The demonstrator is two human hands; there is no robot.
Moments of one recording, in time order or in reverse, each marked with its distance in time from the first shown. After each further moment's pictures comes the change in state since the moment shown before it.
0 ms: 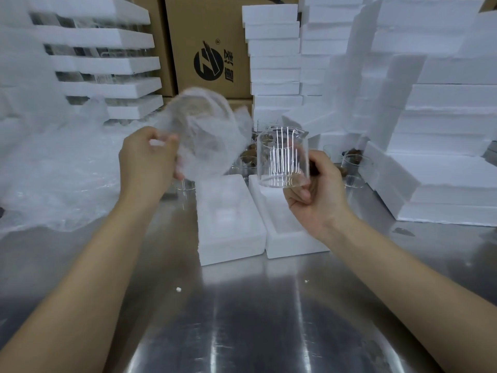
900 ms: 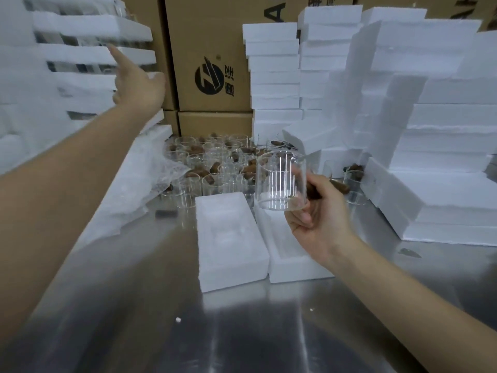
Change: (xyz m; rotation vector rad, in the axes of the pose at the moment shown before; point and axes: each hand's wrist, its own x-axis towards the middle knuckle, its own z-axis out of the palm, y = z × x) left_hand 0.156 0.041 0.022 0.361 0.032 -0.005; right_hand -0.001 0.001 -0.001 -0.052 0.061 0.013
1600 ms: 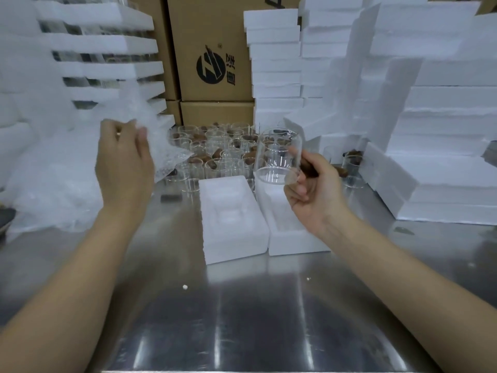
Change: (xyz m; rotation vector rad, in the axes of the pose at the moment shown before) left_hand -0.131 -0.092 -0.021 0.239 0.383 0.468; right_hand 0.004 0.004 0.003 0.065 0.076 0.011
